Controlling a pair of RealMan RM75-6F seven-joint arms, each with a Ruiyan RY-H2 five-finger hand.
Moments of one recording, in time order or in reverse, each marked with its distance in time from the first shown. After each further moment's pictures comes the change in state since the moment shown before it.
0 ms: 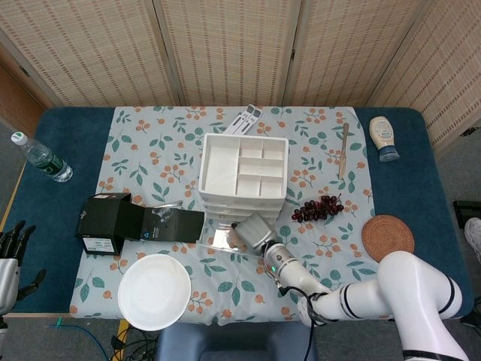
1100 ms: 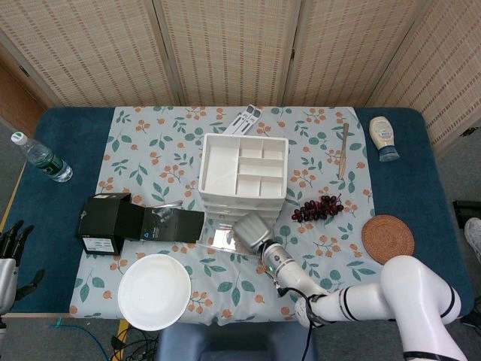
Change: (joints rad) left arm 0.003 -0.002 -0.005 0.010 0.001 0.002 -0.013; right arm -0.058 -0.029 0.062 0.024 -0.058 0.005 -0.031
